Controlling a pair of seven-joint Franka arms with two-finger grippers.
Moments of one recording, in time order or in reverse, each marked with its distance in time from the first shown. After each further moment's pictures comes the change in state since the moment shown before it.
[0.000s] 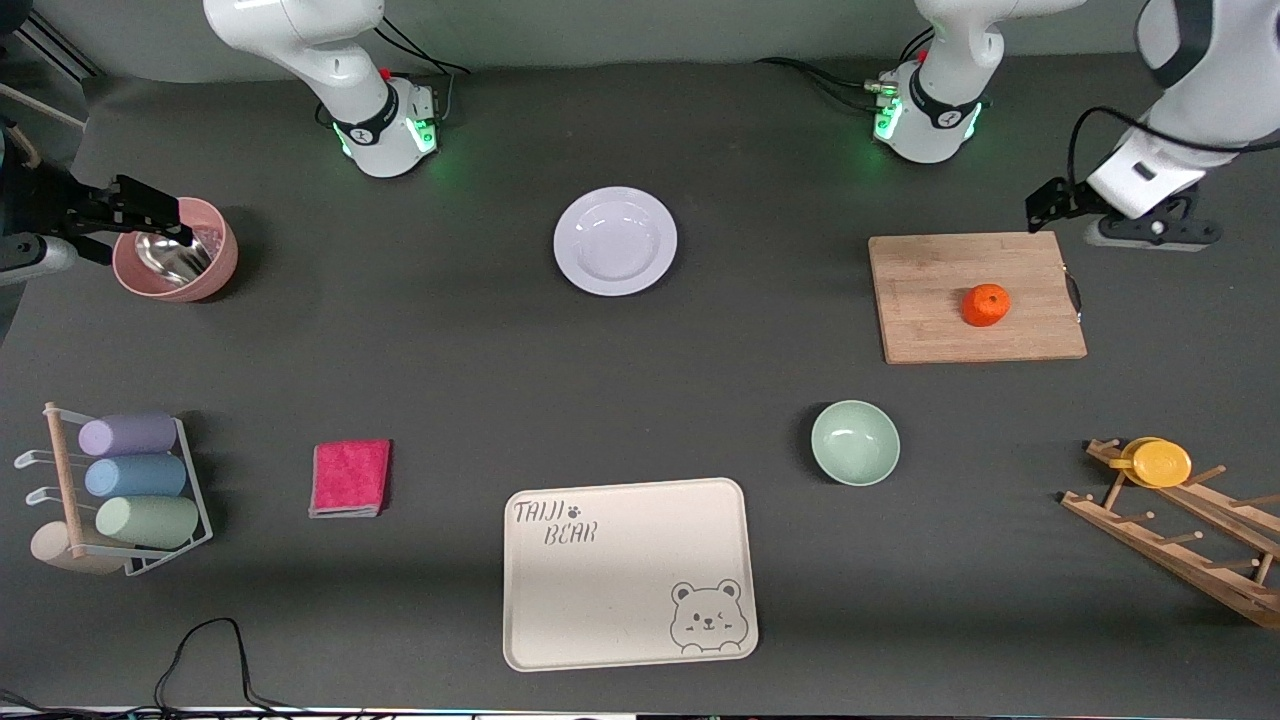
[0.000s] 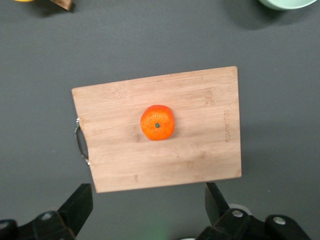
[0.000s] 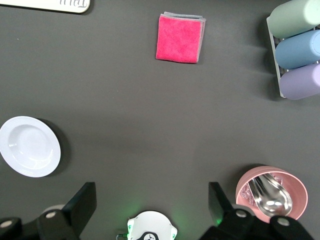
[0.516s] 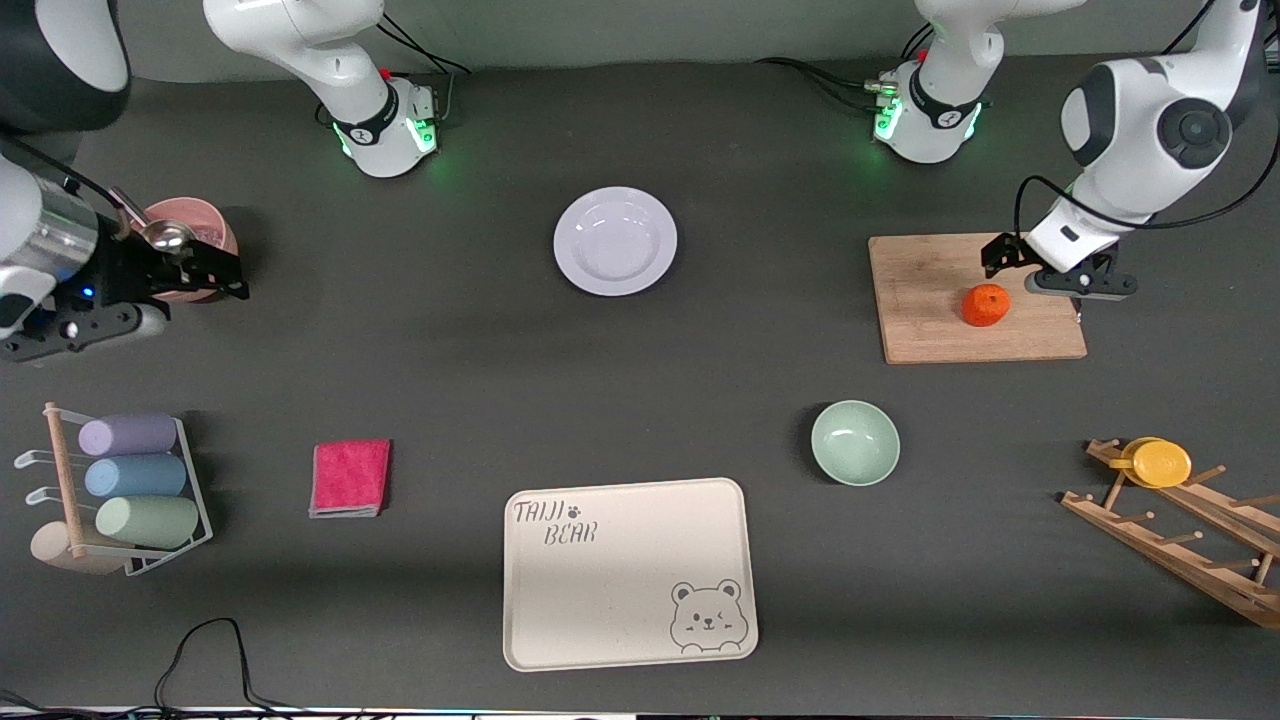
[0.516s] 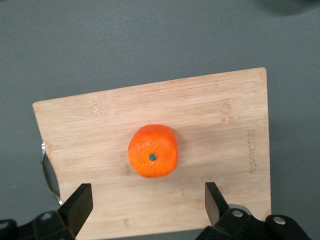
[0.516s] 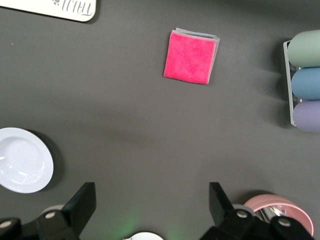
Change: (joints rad) left arm 0.000 0.199 0.000 -0.136 0.003 0.358 0.004; right arm 0.054 0.140 0.012 0.024 0.000 0.121 -0.002
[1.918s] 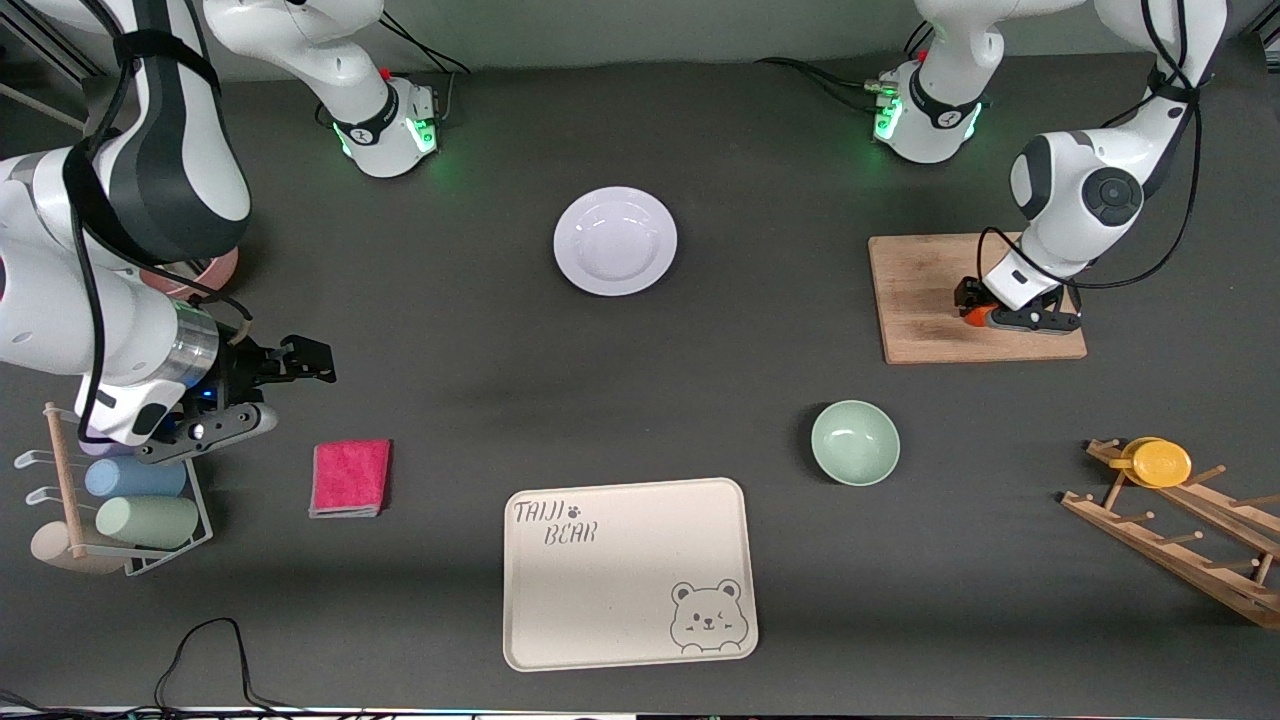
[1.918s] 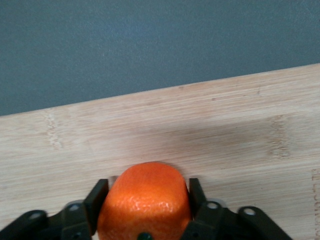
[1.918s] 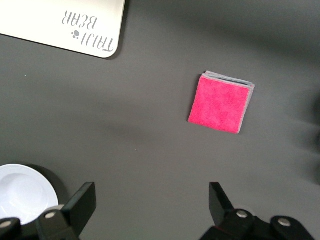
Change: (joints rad) left arm 0.017 0.302 0.000 -0.057 0.021 0.405 0.001; right arm 0.058 0.207 0.003 0.085 0.090 0.152 0.000
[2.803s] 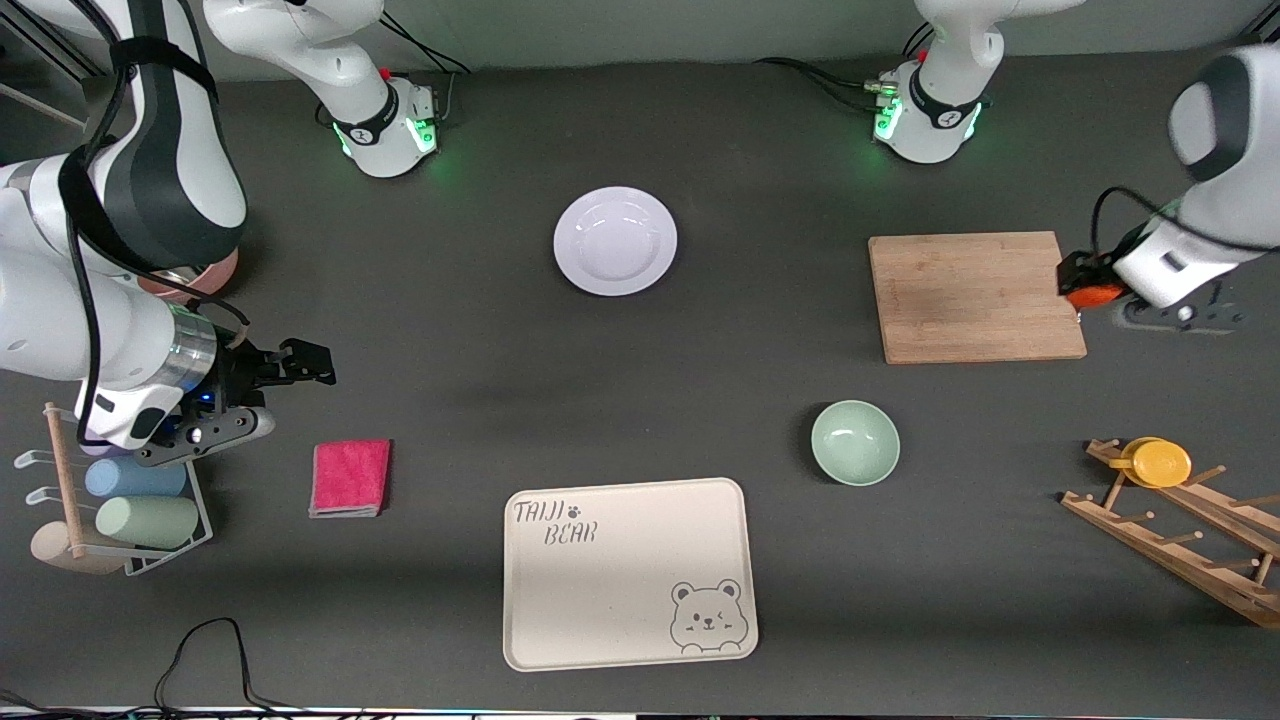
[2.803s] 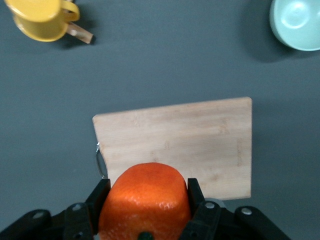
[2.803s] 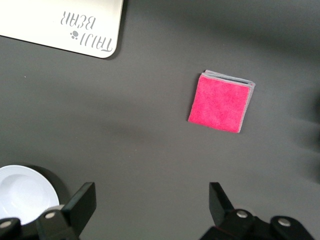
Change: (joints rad) left arm 0.003 -0.231 0.001 0.599 0.002 -0.969 0.000; right arm -0.002 0.004 -0.005 0.000 0.006 0.000 0.000
